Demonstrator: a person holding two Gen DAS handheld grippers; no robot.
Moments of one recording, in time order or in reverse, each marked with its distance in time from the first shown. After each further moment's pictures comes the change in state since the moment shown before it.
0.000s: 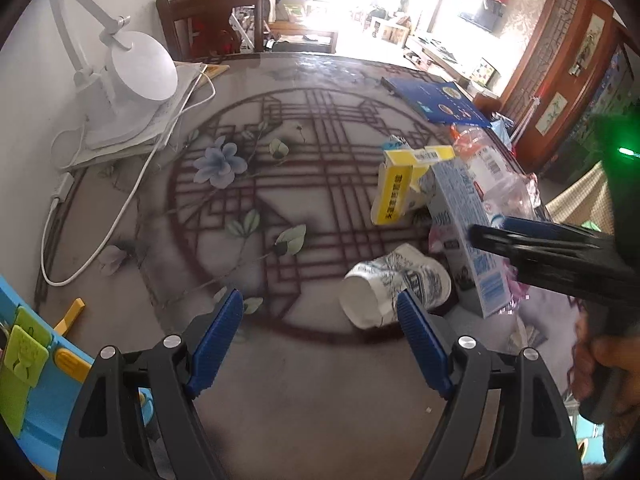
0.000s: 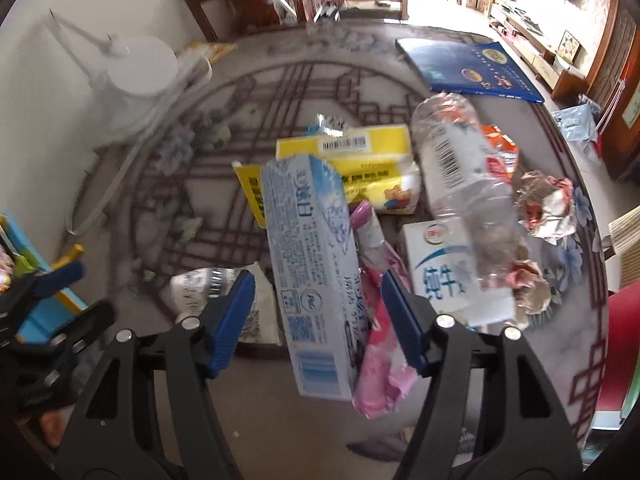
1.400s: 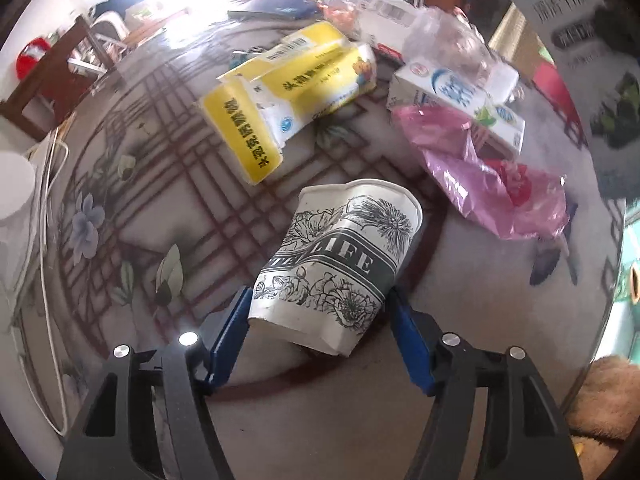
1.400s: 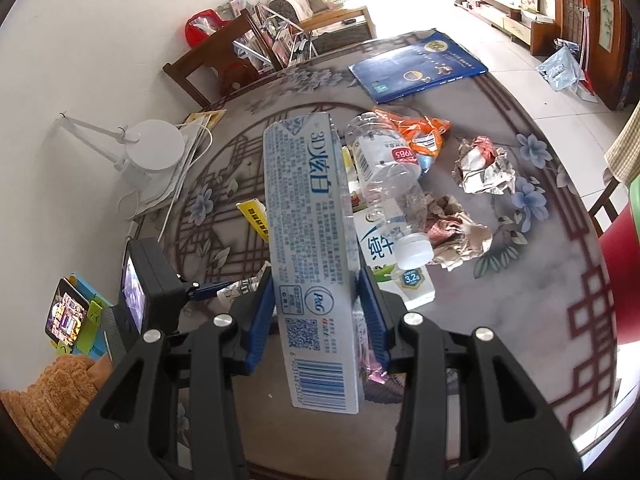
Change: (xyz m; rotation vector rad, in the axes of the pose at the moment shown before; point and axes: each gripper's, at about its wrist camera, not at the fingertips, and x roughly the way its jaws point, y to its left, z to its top) left arm 0.087 -0.078 0.002 0.522 0.221 -0.080; right arm -0.095 -0.068 -0.034 0.256 -0.122 0.162
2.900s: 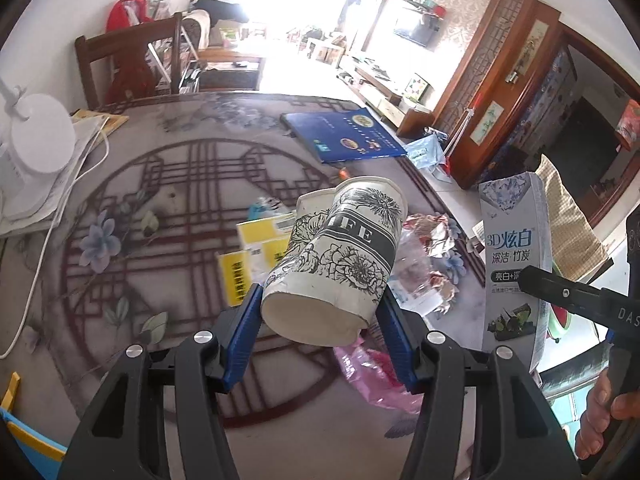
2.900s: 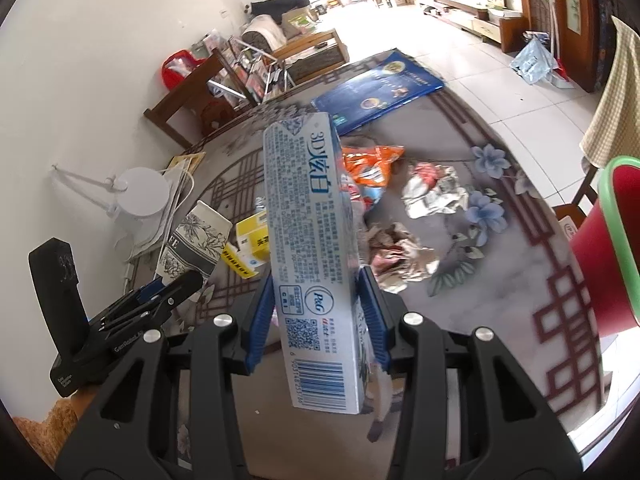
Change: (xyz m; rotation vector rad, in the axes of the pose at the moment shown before) left arm -0.091 -0.003 0.044 -0.410 -0.365 -0.109; right arm -0.036 -0.049 0.013 0.111 -0.095 -0.020
